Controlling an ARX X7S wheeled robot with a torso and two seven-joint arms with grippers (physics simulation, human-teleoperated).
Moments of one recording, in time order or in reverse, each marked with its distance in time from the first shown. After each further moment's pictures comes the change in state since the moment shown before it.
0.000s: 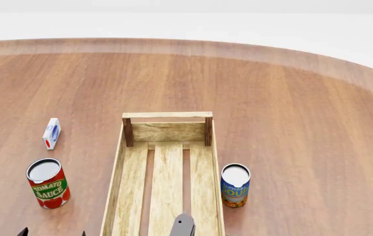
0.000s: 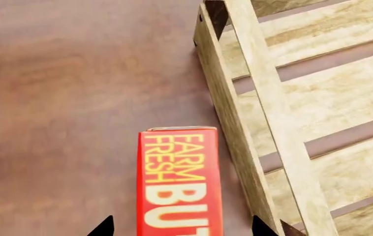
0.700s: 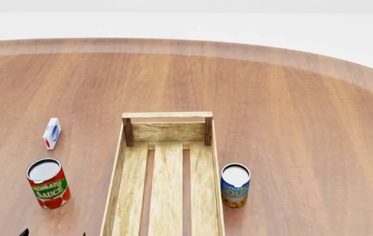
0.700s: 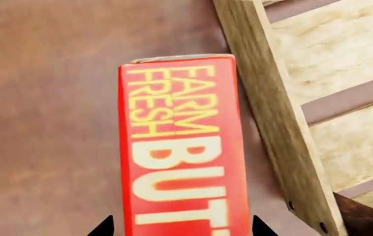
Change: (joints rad) left arm 0.000 -0.011 0.016 0.000 -0.017 -0.002 -0.010; right arm -0.061 -0.009 -0.086 0.154 -0.060 -0.077 -0.007
